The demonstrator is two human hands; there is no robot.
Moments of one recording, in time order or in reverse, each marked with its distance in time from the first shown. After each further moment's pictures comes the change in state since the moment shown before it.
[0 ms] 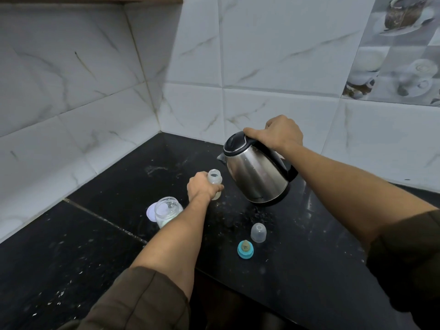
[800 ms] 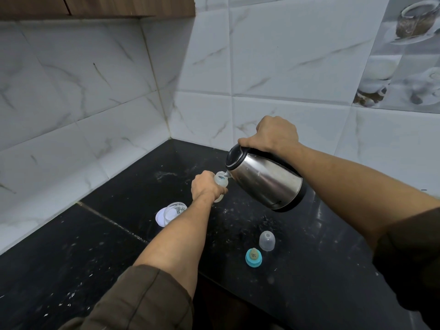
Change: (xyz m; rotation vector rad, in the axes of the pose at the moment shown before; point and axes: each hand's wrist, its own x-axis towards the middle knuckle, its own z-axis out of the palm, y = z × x) left_hand 0.003 0.009 -0.025 0.117 0.003 0.046; right_hand 0.010 -0.037 0.006 -0.298 -0.047 -0.221
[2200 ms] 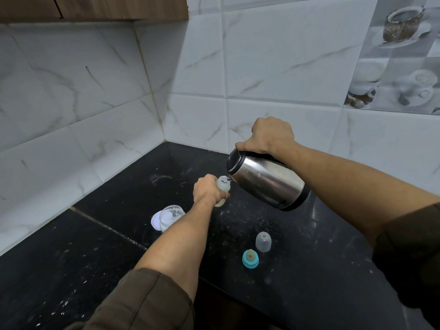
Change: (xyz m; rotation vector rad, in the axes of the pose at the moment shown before) left_hand -0.004 0.008 0.010 0.017 -0.081 0.056; right_hand 0.000 -0.001 -0.006 -0.190 -0.036 -0.060
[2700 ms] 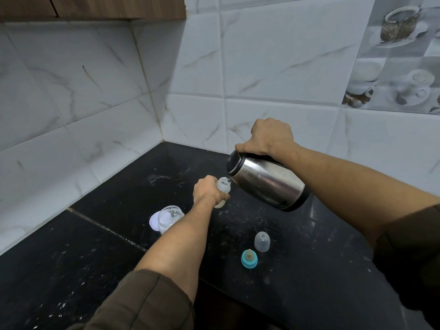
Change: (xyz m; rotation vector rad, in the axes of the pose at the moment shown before) left_hand 0.000 0.001 0.004 -0.006 -0.024 0.007; right_hand -0.001 0.003 0.003 -0.029 -0.006 0.003
